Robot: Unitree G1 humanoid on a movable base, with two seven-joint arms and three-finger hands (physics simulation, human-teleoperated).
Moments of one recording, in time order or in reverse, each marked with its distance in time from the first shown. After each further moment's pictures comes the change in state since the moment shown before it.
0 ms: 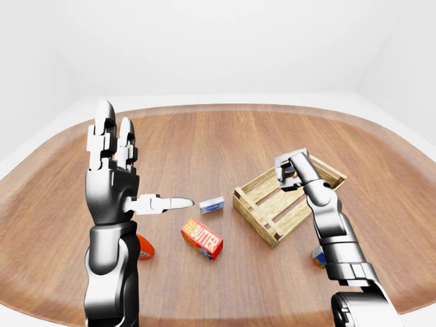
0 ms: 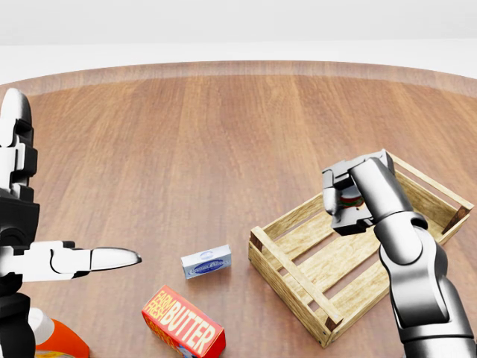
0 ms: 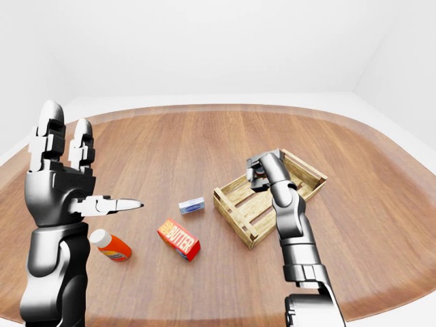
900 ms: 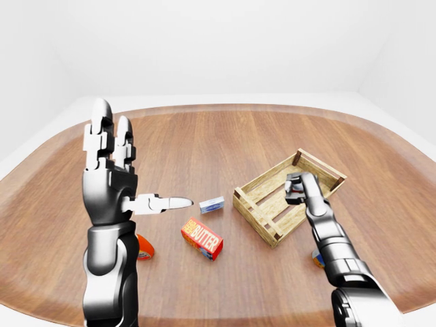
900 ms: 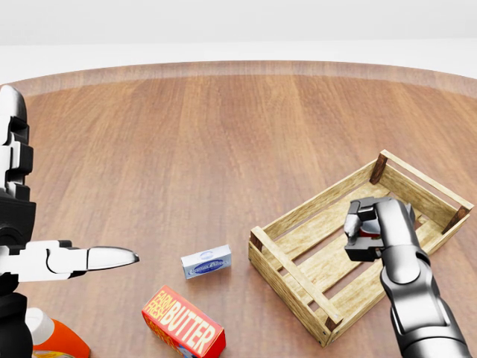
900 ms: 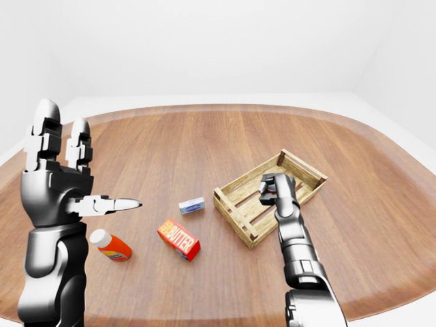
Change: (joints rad) left arm -0.002 0.002 0.005 -0.010 -0.006 0.000 0.002; right arm -0.029 -0.009 -0.030 0.391 0.186 0.000 -0.262
